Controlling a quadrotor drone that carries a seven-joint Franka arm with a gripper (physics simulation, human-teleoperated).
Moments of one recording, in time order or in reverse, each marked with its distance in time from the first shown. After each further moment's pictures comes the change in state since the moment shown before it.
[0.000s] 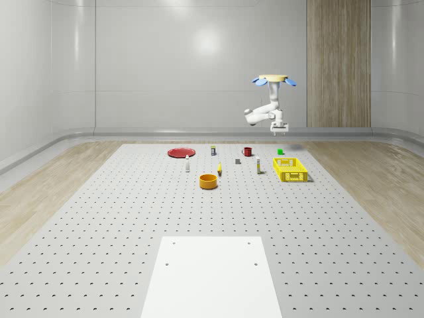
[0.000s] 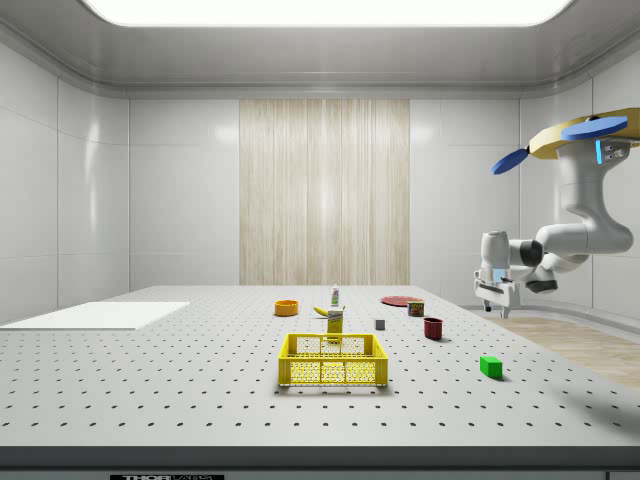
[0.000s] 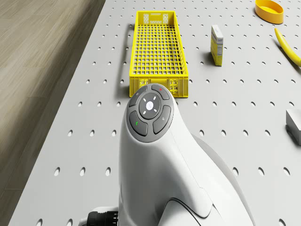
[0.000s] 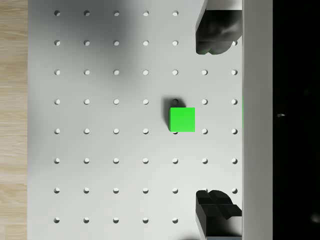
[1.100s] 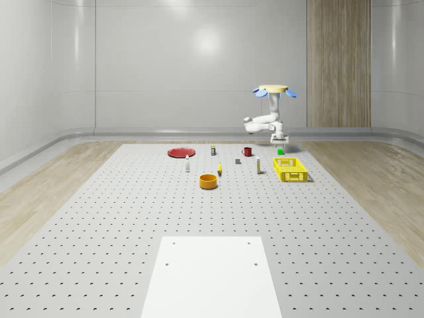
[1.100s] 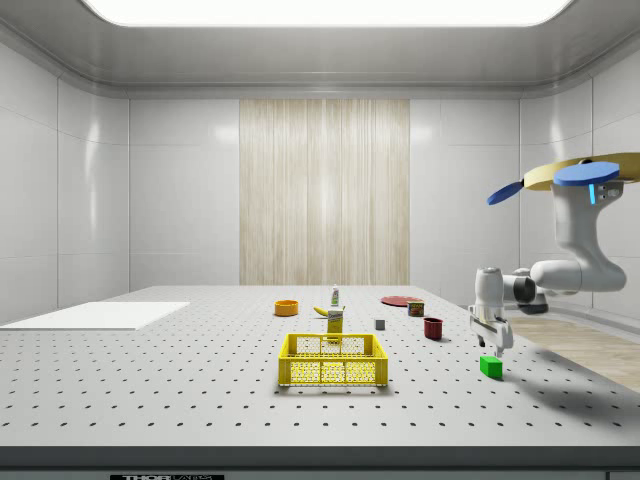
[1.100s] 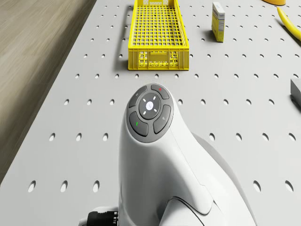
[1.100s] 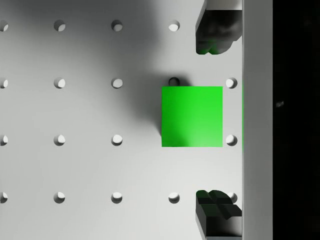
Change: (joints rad) arm -0.030 -0.098 0.027 0.007 0.049 0.090 0.028
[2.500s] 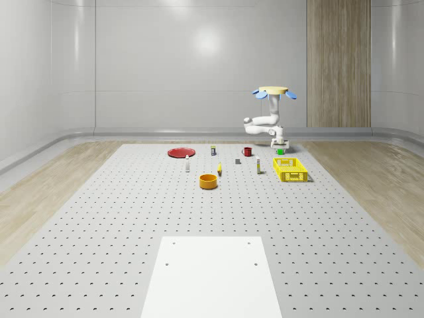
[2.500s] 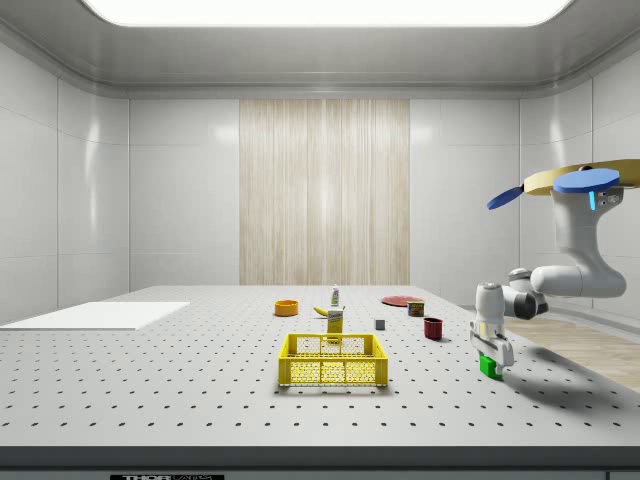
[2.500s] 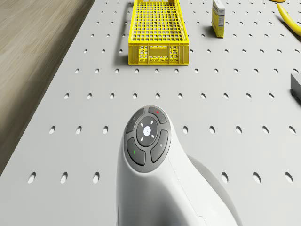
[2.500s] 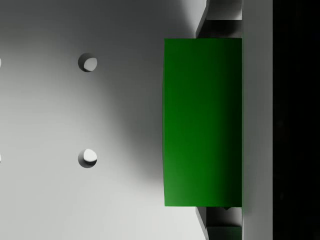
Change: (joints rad) arm -0.027 -0.094 -0.114 0.030 -0.088 0.129 0.014
